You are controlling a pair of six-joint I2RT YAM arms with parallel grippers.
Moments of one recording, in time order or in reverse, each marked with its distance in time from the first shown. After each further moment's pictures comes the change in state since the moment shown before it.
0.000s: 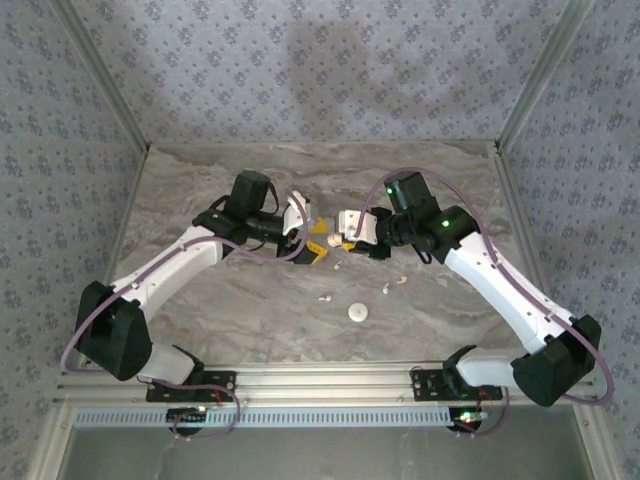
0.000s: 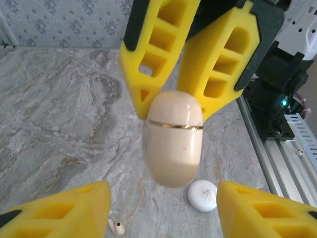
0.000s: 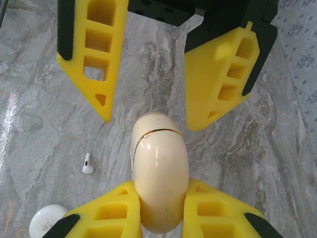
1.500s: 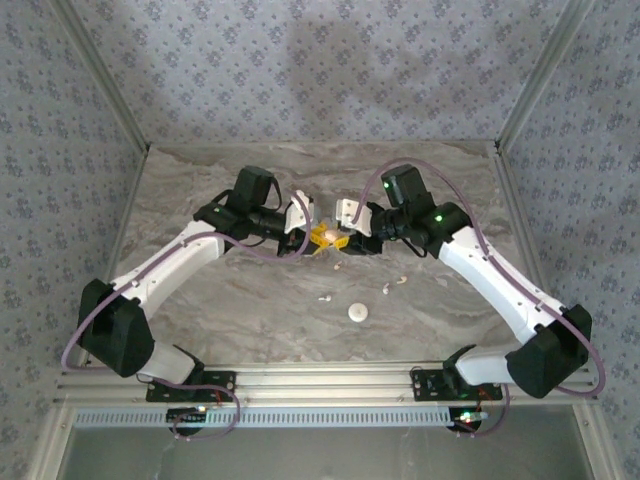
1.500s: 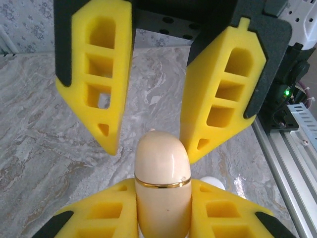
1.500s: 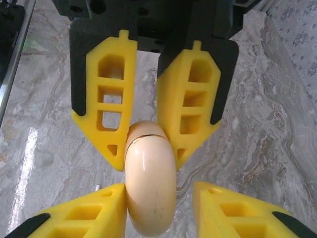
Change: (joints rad) left arm -0.013 0.023 0.066 -0.083 -0.018 0.096; right arm -0.031 0.047 0.000 0.087 -0.129 0.141
